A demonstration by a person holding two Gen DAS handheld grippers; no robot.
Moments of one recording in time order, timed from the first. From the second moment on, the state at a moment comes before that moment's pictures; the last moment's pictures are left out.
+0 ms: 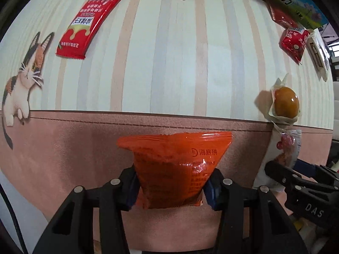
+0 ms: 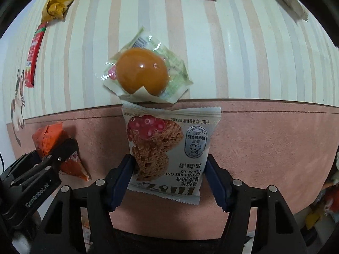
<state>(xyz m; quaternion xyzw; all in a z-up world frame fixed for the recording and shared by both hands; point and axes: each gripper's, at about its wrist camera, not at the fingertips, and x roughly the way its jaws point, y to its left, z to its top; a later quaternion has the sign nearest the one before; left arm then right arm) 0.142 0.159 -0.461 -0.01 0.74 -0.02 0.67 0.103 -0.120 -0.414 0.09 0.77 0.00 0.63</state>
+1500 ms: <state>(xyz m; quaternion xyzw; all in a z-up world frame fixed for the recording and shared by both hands) 0.292 0.085 -0.222 -0.04 0.63 -0.11 0.77 0.203 -0.189 -0.175 0.19 0.61 0.09 0.77</state>
